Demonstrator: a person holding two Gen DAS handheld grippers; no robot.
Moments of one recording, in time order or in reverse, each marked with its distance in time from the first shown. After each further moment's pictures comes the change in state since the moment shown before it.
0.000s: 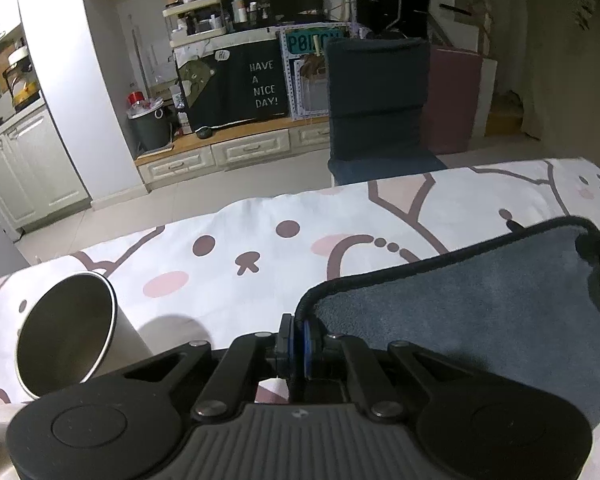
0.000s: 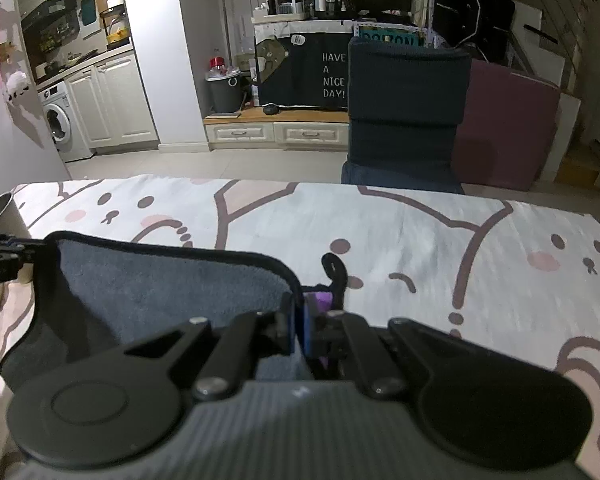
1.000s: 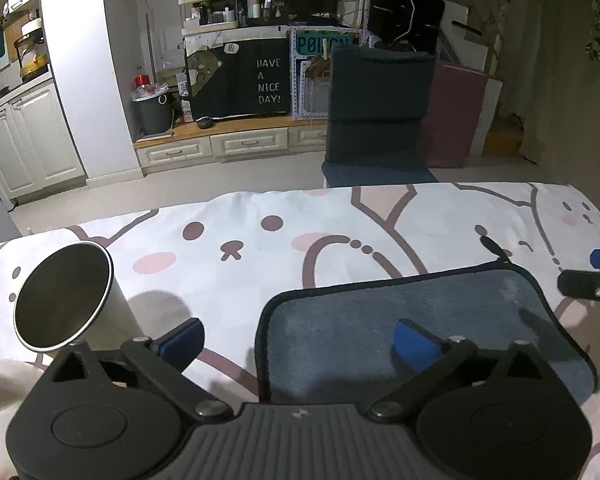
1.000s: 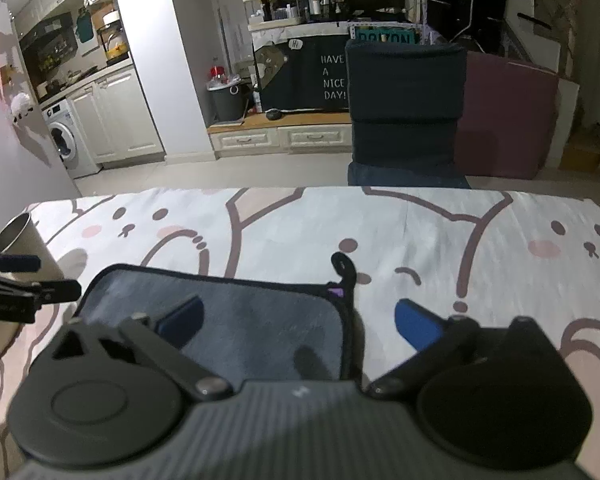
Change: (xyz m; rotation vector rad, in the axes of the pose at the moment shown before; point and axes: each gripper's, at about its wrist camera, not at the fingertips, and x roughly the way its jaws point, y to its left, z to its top) left arm -0.026 -0.010 -0.003 -0.093 0.007 -0.047; right arm -0.024 0.001 -0.001 0.051 -0.001 0.037
